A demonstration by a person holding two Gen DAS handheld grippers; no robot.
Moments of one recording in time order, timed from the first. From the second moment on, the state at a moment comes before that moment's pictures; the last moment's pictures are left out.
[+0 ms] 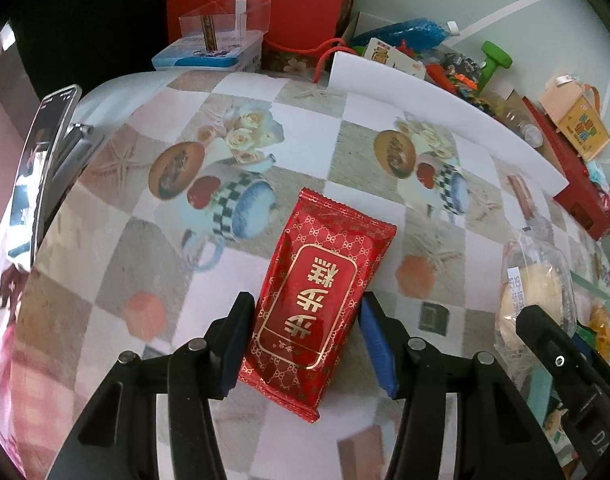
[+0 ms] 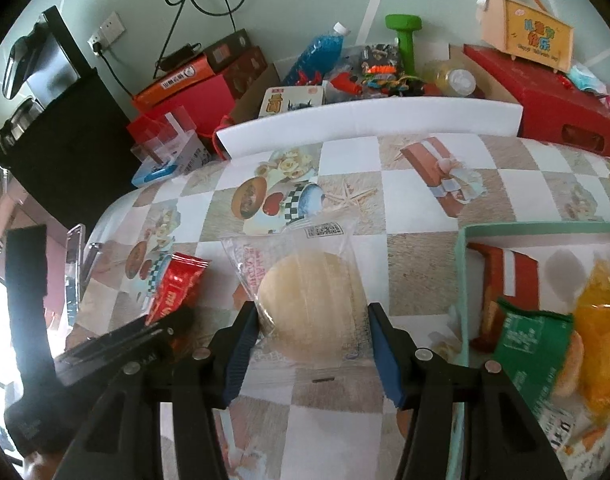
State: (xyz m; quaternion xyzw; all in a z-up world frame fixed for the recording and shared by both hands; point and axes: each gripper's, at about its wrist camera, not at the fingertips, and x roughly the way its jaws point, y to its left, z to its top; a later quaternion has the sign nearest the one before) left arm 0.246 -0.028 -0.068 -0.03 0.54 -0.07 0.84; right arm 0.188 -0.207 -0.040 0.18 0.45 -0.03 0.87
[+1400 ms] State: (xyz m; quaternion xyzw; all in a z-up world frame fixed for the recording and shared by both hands) left arm 0.105 -0.140 0.029 0.02 0.43 -0.25 0.87; right arm 0.015 -0.294 0.015 0.24 0.38 -0.16 0.88
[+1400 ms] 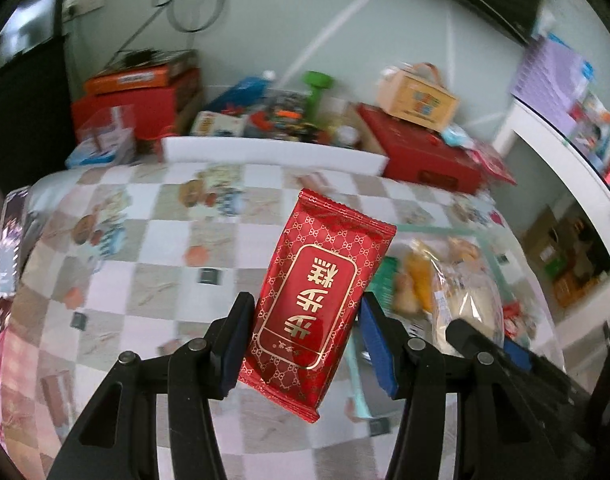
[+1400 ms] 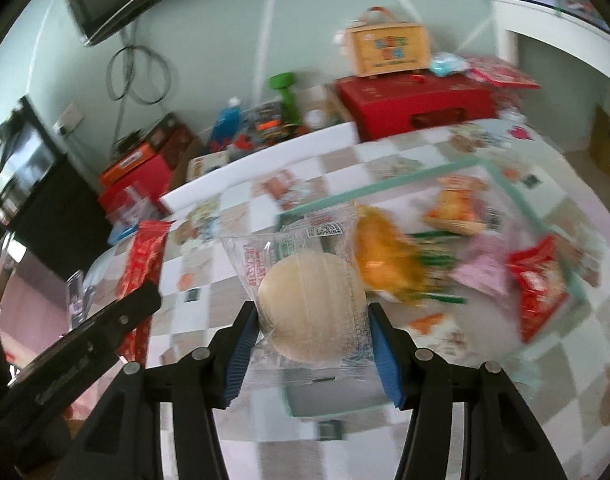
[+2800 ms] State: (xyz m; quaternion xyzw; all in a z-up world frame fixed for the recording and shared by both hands) left arm 0.080 -0.135 -0.023 0.11 0.46 -0.18 0.86; right arm -0.026 -0.326 -0.025 0.23 0.42 -0.21 0.85
